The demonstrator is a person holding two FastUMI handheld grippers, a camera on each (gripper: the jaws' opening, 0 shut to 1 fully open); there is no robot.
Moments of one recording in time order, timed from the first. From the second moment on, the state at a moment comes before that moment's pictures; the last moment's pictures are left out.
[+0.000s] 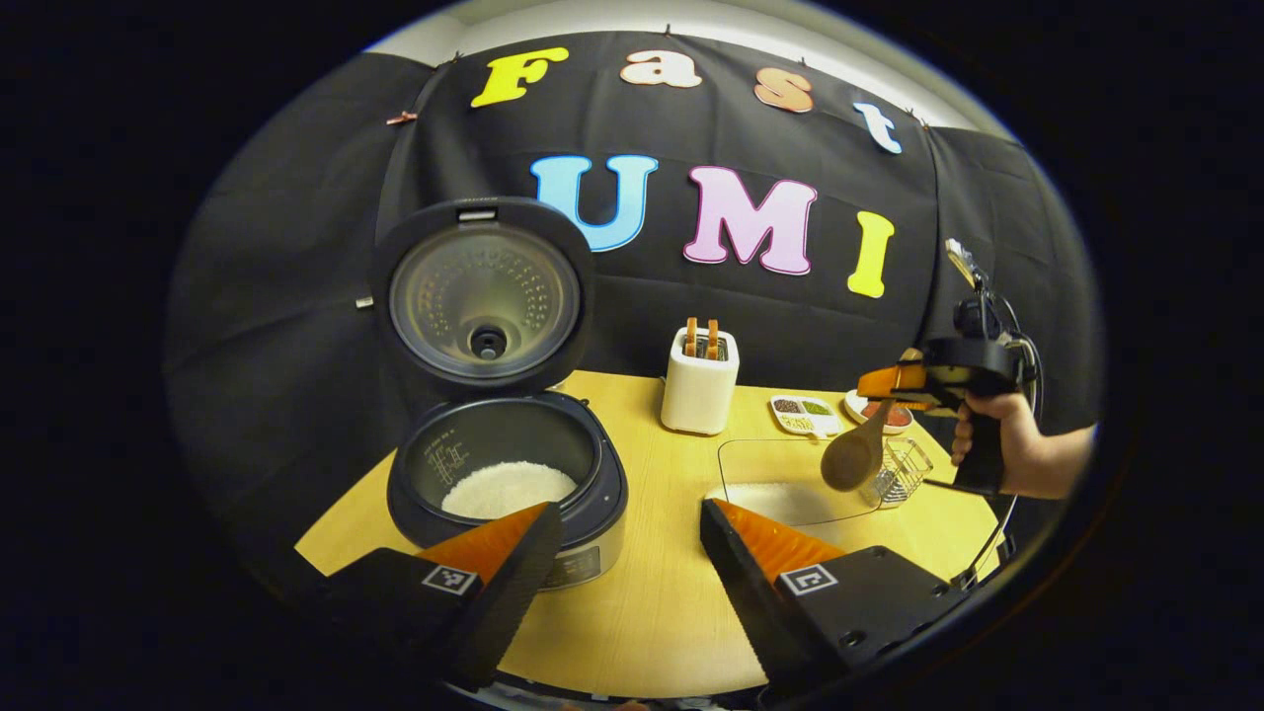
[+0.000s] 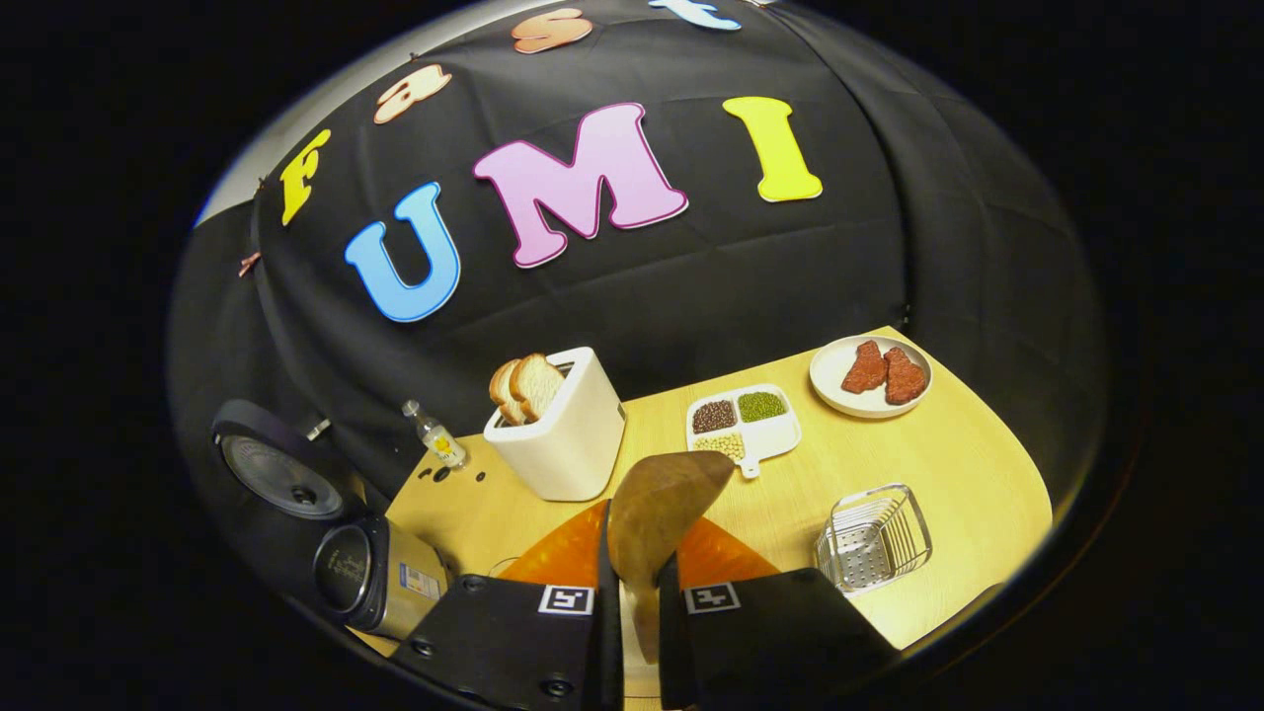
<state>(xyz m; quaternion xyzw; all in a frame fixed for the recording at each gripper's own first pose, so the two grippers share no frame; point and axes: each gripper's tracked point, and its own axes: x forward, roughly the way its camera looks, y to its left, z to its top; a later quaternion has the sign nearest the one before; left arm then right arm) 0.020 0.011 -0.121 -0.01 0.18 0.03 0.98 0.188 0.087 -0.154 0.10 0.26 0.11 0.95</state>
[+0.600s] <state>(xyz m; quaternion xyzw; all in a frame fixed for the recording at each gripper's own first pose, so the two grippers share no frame) 0.014 0.020 -0.149 -0.08 0.20 0.01 0.98 0.172 0.103 -0.216 0.05 0.25 0.08 0.96</state>
